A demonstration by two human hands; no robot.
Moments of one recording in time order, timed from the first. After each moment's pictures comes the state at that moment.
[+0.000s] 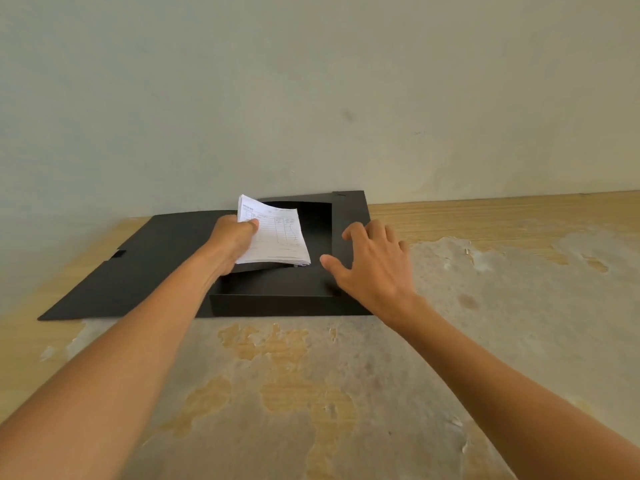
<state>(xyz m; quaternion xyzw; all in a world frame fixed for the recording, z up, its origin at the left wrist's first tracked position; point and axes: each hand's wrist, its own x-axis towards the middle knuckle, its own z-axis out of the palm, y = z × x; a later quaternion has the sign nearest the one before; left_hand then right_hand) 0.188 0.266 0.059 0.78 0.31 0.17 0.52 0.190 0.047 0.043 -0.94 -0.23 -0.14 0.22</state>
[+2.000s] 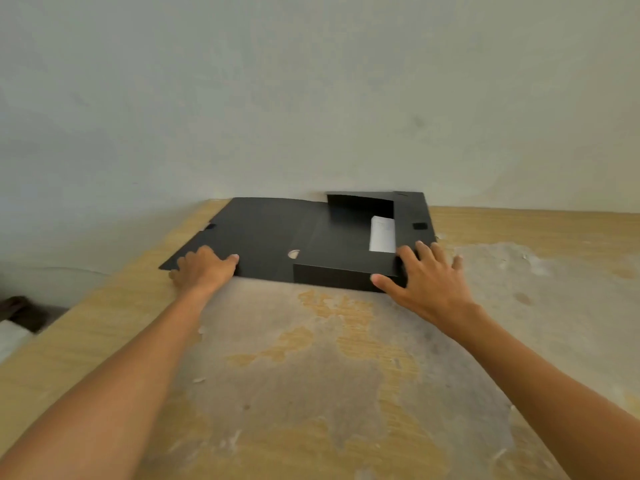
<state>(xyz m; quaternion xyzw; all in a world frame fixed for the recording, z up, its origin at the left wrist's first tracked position) 0.046 0.380 0.009 0.84 0.49 0.16 0.14 0.164 0.043 0.019 -0.96 -0.28 -0.08 0.04</state>
